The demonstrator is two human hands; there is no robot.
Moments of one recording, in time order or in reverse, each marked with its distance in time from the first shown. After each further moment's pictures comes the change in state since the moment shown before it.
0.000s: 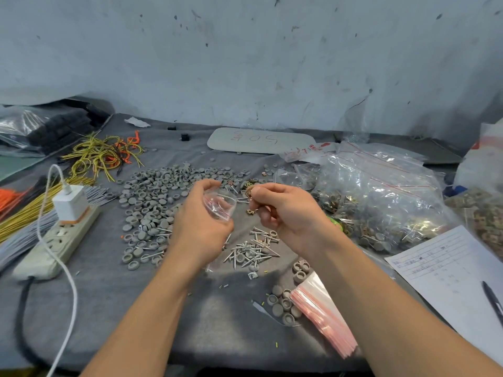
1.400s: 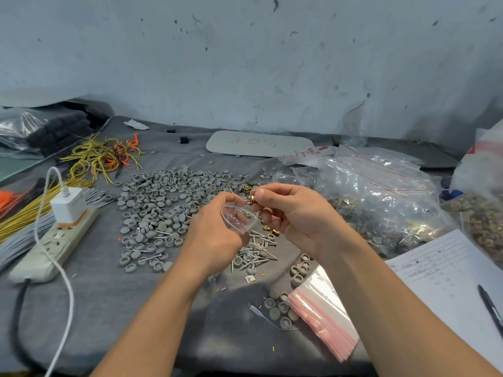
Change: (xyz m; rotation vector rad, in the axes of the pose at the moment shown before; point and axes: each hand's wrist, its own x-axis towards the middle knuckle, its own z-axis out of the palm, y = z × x) left_hand -0.007 0.008 0.009 0.012 -0.198 0.048; right_hand -0.016 -0.016 -0.011 -0.071 -0.104 -0.023
